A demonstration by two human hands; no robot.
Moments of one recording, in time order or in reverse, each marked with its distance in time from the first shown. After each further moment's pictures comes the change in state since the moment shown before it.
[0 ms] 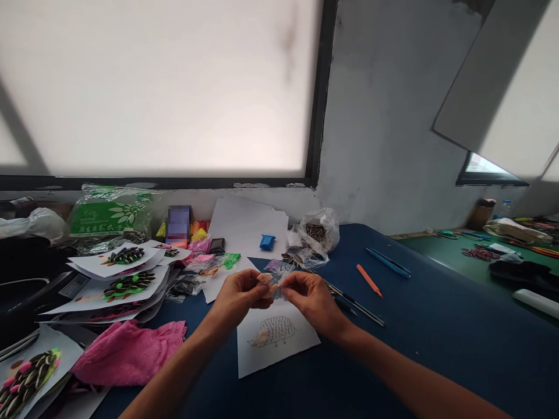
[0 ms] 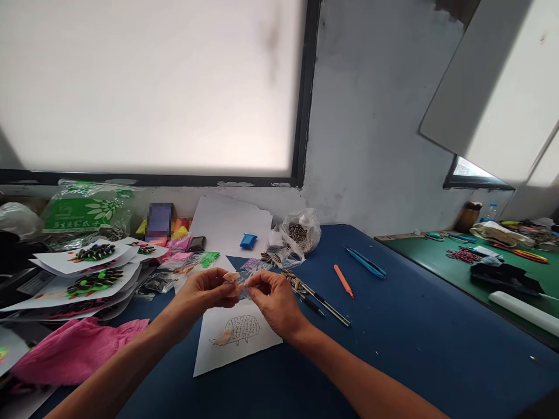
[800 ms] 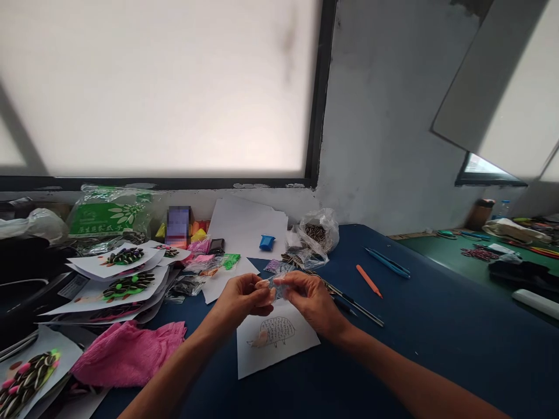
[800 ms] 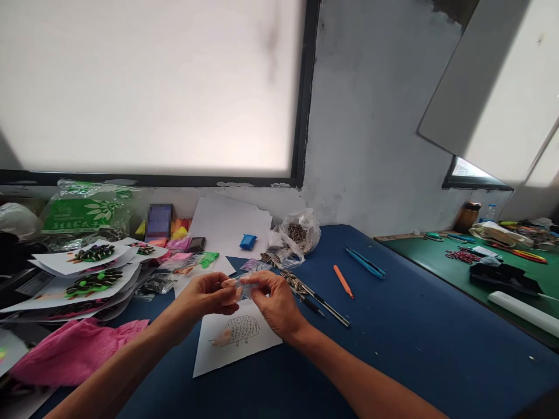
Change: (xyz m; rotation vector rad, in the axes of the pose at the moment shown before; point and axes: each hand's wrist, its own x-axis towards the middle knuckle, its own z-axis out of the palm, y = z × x) left_hand 0.001 -0.009 -0.006 0.000 -0.058 -0.024; right_hand 0.001 0.007 -0.002 -0.027 0.015 -0.103
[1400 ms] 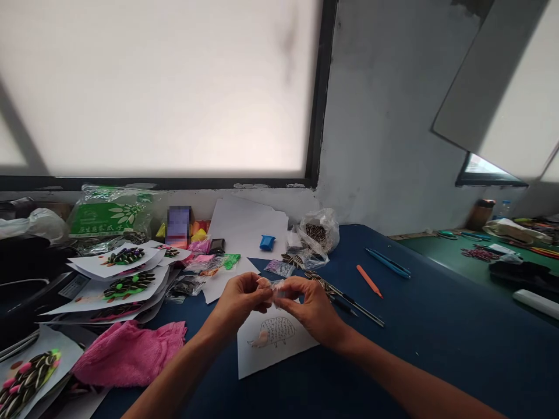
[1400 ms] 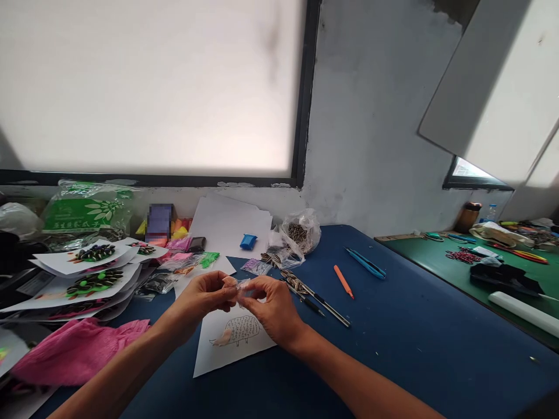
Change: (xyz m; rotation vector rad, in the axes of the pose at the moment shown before) left_hand -0.002 0.008 0.008 0.014 0.027 0.036; right_hand -0.004 -0.010 0.005 -0.109 -0.033 -0.003
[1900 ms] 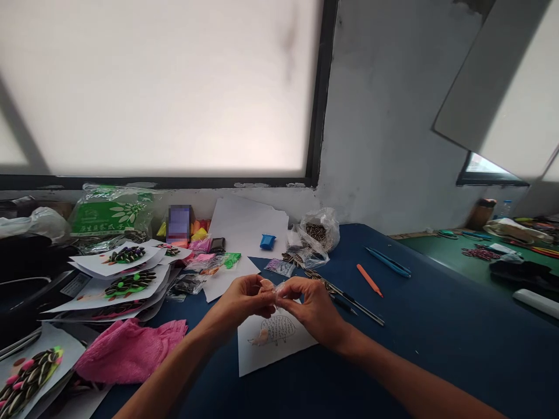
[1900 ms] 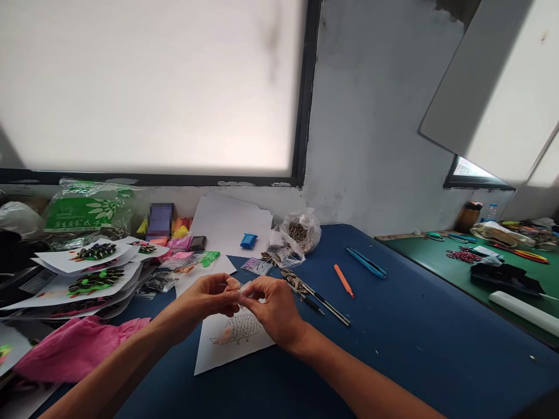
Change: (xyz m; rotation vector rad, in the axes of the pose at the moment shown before) left_hand -0.005 0.004 -0.003 -0.007 -0.166 -0.070; right_hand -0.001 0.001 0.001 -0.135 0.001 -0.066
